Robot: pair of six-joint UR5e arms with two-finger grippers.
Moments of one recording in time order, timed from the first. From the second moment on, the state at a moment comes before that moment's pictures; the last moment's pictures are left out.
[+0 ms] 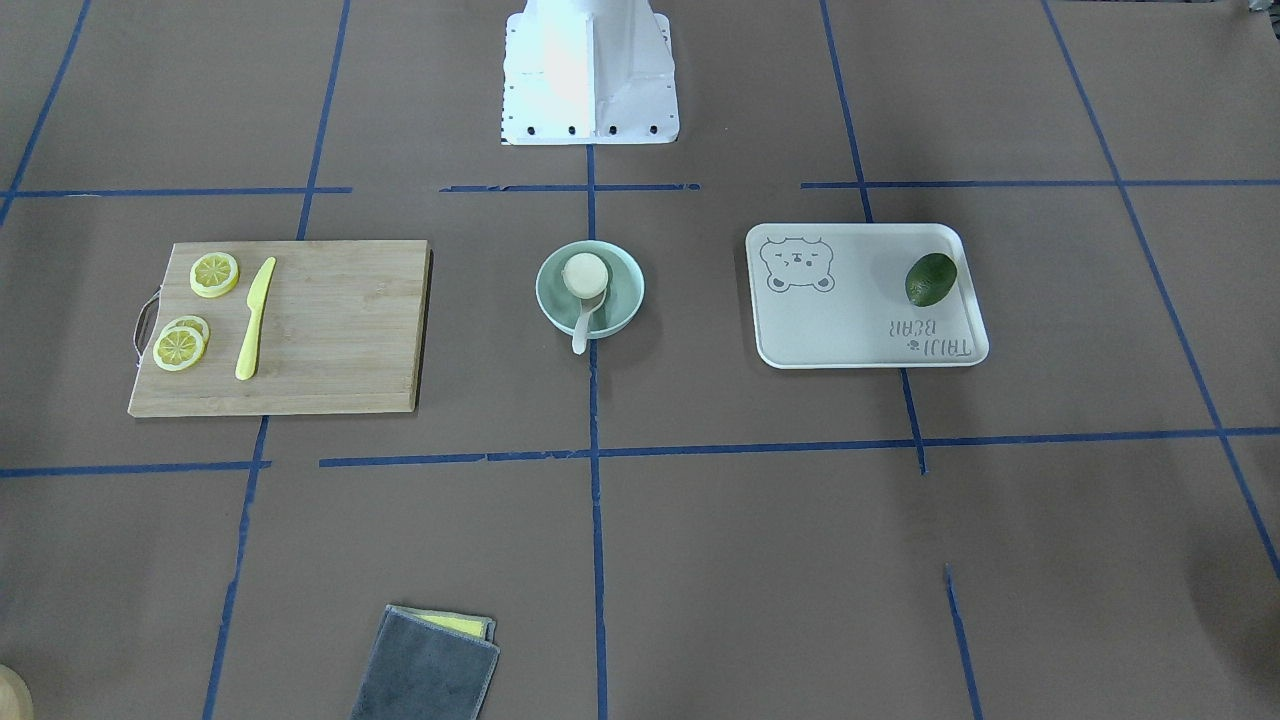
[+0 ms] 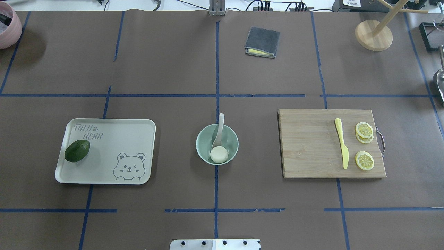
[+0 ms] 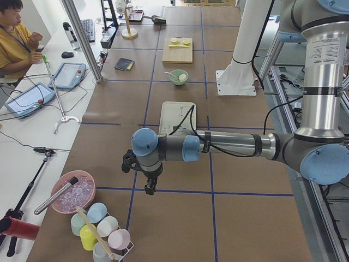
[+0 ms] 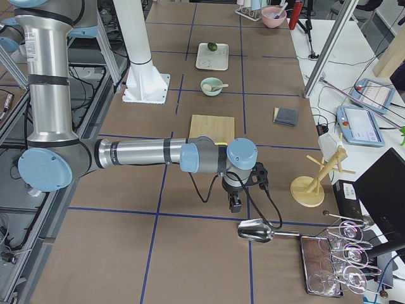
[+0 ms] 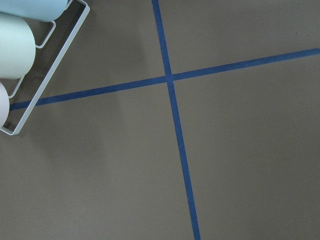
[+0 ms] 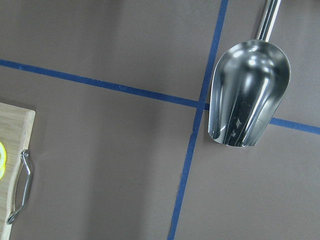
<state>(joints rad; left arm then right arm) -1.58 -1.53 -1.66 -1.50 -2.39 0.17 1.56 -1.56 1.66 -1.66 2.40 -0.20</state>
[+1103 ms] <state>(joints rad) -1.58 -1.55 -1.67 -1.50 -2.39 0.16 1.55 -1.55 1.65 -1.66 2.39 -0.21</state>
